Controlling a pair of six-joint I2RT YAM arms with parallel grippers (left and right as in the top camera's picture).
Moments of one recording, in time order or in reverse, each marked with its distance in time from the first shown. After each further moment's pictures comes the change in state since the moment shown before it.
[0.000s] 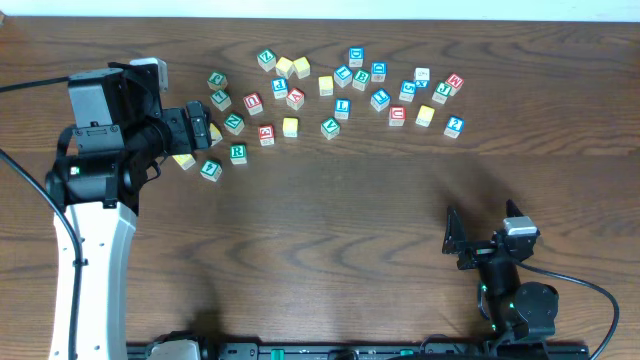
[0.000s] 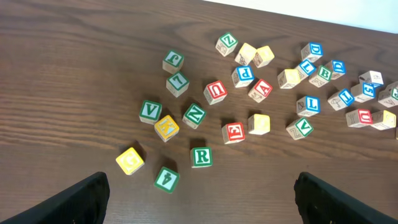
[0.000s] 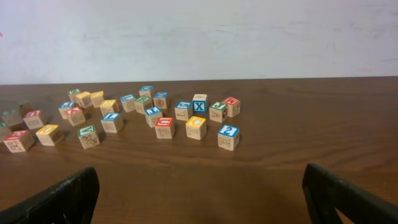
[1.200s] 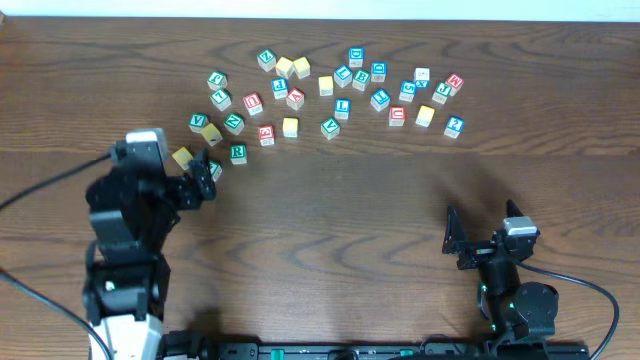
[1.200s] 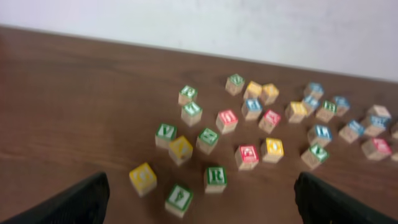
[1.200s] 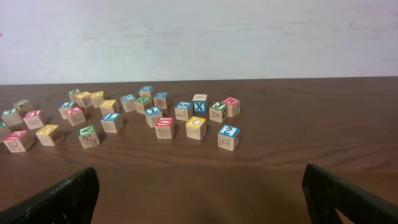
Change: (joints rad) left arm 0.000 -0.464 -0.571 0.451 -0.071 -0.037; right arm 0.000 0.000 0.000 0.000 0.000 0.000
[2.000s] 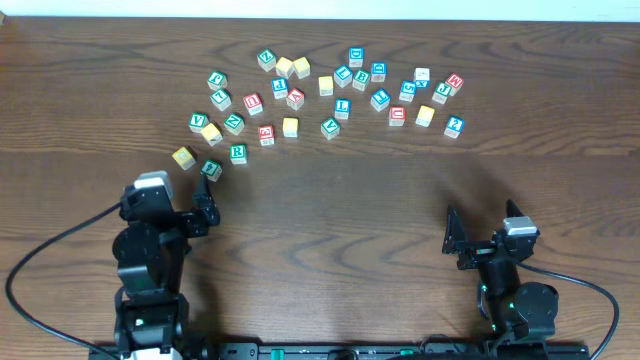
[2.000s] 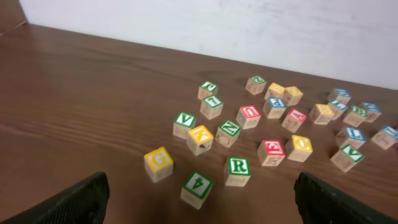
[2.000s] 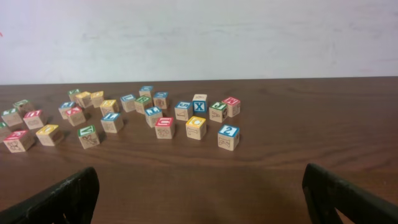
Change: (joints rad) left arm 0.000 -0.234 -0.405 0.316 -0.083 -0.039; right arm 0.000 0.000 0.000 0.000 0.000 0.000
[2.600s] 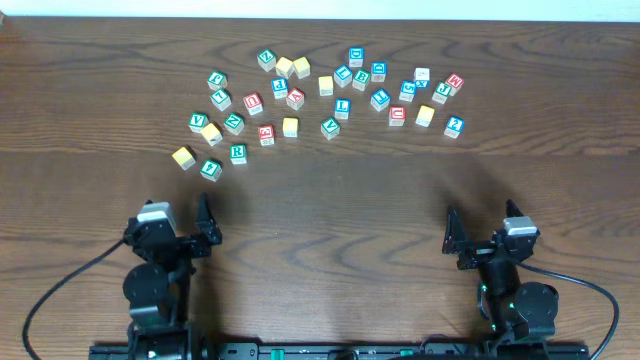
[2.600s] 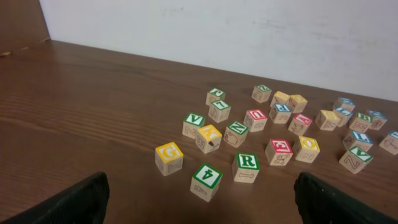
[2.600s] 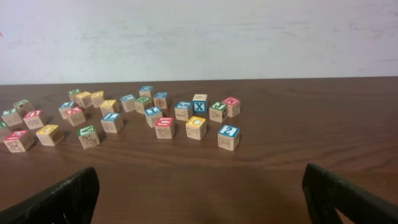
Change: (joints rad) left arm 0.000 -0.325 -0.201 -0.011 -0.045 -0.002; right arm 0.000 0.000 0.000 0.000 0.000 0.000
